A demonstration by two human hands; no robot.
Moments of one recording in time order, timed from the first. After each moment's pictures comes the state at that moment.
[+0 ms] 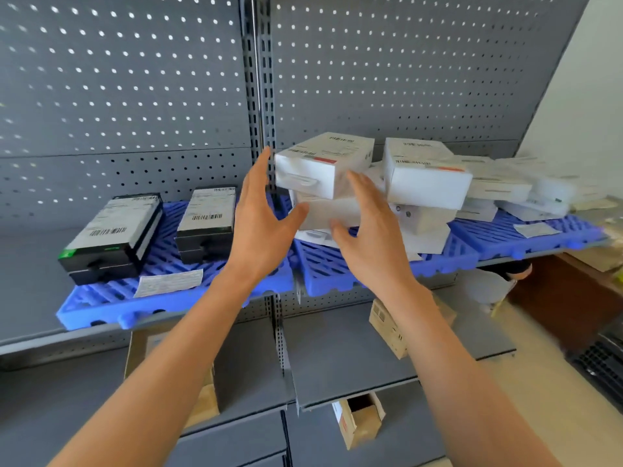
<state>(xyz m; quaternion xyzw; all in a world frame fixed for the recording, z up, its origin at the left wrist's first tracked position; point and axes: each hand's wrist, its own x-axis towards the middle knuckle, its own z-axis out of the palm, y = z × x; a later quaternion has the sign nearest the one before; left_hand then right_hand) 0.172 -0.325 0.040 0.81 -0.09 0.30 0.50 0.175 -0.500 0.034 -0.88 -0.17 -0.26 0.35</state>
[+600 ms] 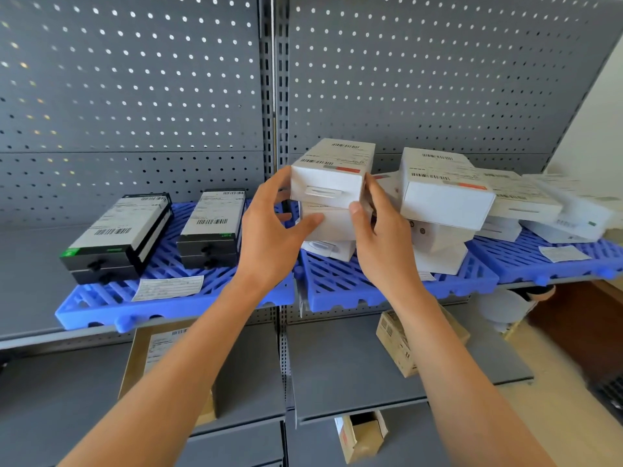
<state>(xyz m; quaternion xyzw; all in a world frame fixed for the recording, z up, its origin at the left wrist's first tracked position) 0.184 -0.335 0.034 0.77 -0.08 0.32 0.55 0.206 -0.503 0.036 -0.84 -0.17 -0.25 0.46</state>
